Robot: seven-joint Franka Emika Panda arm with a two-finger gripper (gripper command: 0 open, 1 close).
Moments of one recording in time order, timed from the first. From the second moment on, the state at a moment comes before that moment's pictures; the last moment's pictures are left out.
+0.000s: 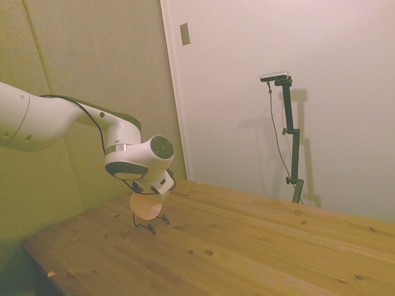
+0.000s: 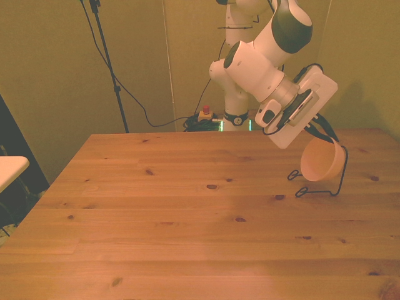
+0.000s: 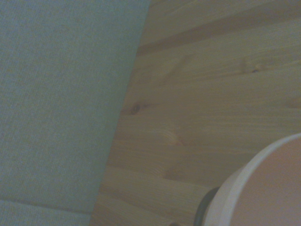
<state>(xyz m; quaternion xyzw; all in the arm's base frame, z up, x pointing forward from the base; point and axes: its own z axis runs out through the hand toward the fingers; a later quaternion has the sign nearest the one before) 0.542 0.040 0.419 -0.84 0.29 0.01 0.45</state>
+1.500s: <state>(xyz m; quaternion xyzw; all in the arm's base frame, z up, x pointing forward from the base) 0.548 0.043 0.390 -0.84 0.29 0.01 0.45</state>
